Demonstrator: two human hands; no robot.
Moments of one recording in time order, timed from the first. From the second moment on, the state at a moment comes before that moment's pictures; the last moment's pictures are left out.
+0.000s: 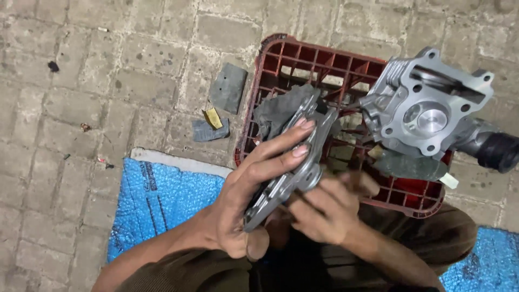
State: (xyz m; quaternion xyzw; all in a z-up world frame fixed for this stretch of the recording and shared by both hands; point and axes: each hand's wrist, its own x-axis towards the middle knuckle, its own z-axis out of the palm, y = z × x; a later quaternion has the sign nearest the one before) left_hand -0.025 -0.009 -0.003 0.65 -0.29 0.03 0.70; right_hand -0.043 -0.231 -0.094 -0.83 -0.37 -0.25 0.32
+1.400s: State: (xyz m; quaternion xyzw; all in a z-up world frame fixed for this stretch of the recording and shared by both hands) left_hand -0.025 -0.011 0.010 0.66 -0.12 -0.07 0.74; right_hand 0.002 -0.199 -0.036 -0.77 -0.47 -0.40 0.17
